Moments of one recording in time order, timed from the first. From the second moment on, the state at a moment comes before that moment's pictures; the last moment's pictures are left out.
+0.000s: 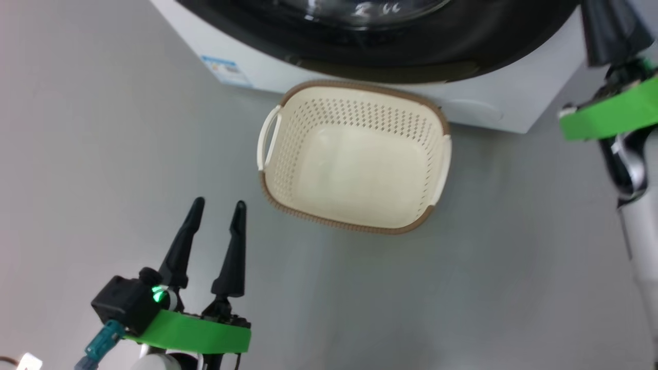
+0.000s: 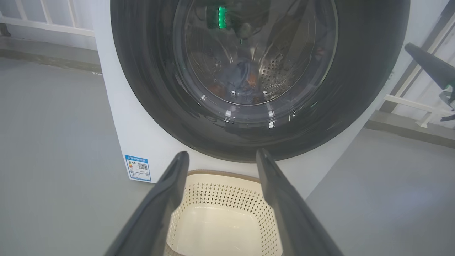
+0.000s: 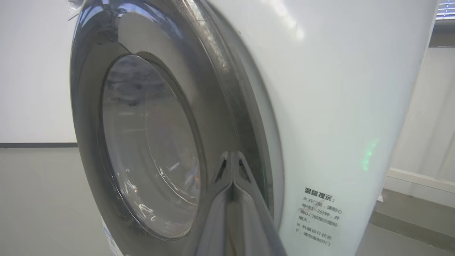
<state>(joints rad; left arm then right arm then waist) -0.15 0.04 -0.24 -0.07 -0.39 -0.13 -0.26 -0.81 -0.36 0.13 0.26 0.20 0.14 -0.26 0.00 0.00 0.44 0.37</state>
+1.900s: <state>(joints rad) 0.09 0.04 -0.03 0.12 -0.32 -0.13 -0.26 0.02 -0.13 -0.15 0.11 0.15 0.14 -0.26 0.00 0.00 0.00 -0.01</state>
